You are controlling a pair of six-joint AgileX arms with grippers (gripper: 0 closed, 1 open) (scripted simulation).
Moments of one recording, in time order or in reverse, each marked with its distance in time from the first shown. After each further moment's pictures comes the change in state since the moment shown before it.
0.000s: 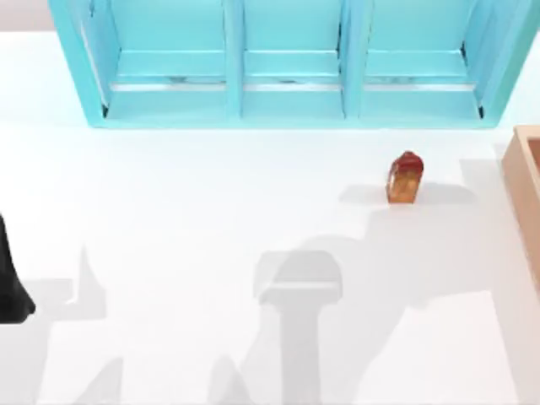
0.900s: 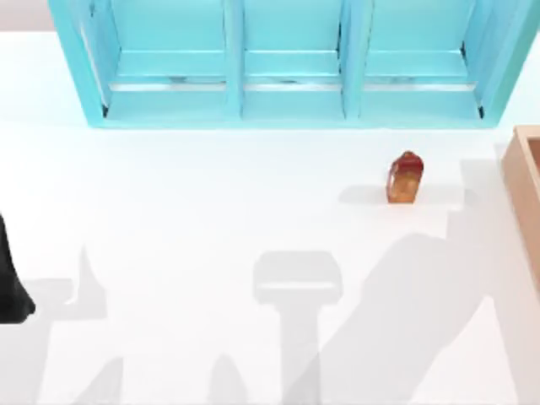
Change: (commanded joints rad) left arm 0.000 0.000 0.000 0.000 0.000 0.000; right arm 0.002 0.048 -0.287 0.340 0.000 0.003
